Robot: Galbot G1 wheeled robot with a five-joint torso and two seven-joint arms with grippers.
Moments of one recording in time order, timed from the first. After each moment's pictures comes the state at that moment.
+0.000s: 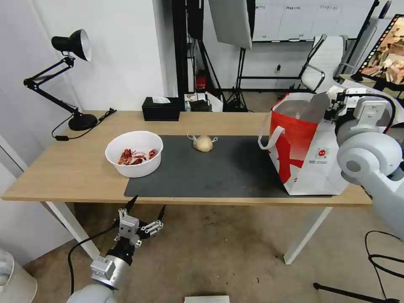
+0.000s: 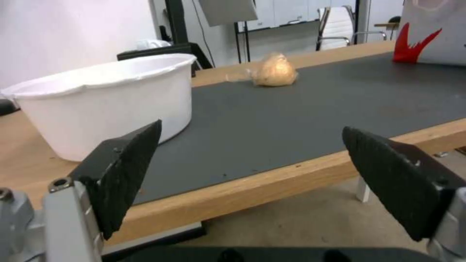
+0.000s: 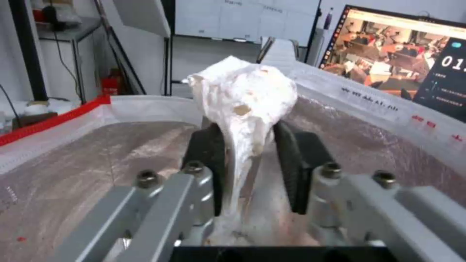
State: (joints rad) left arm 1.68 -1.22 -0.51 -2.12 -0.15 -0.13 0.08; right arm -0.58 0.60 0.17 1.99 1.07 -0.56 0.86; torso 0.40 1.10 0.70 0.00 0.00
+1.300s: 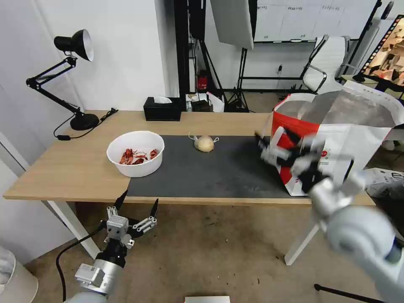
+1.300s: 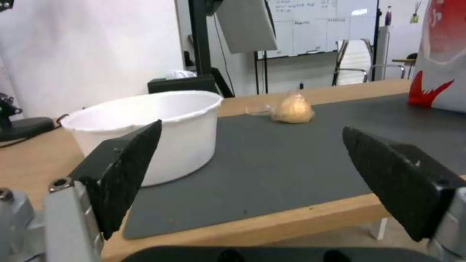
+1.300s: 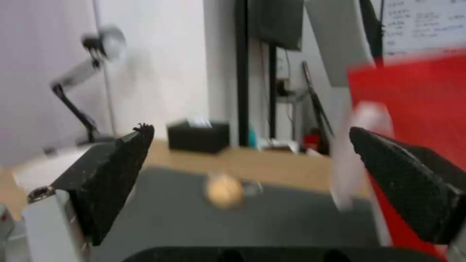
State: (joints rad) left arm 1.74 -1.30 -0.57 -2.19 -0.15 -0.19 0.08; right arm -1.47 0.75 0.46 2.26 0.70 0.12 0.14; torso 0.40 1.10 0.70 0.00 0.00
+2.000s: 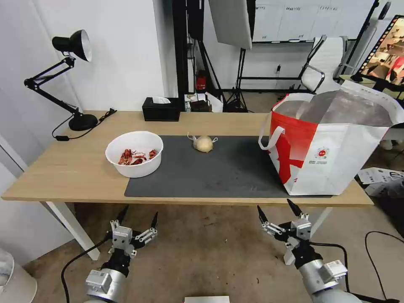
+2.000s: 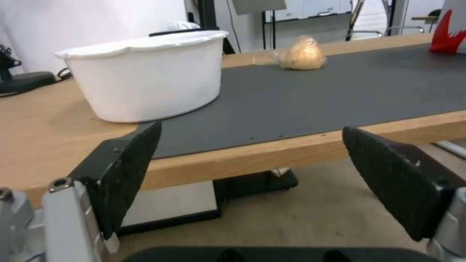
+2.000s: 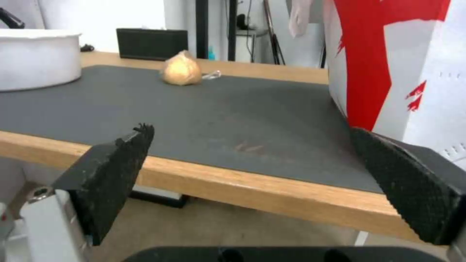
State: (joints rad) left arm 1.75 -1.31 -0.55 -2.11 -0.11 -0.17 0.06; right arm -1.71 0.98 0.42 2.11 0.37 0.20 0.15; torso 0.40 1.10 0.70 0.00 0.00
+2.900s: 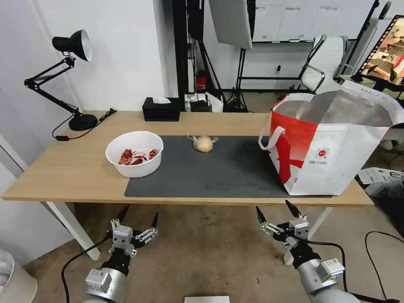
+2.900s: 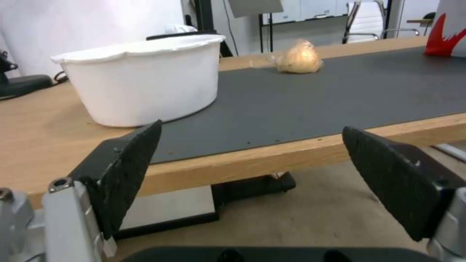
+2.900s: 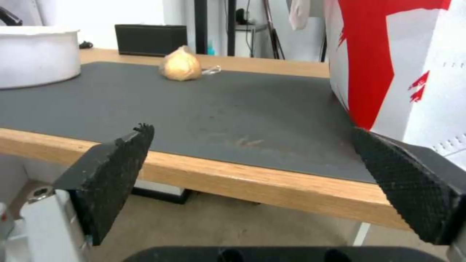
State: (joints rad) left arm 1.75 -1.30 -0.55 -2.11 -0.12 -0.17 0.06; right arm -1.71 0.99 0.42 2.12 0.37 0.19 0.16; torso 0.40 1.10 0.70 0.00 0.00
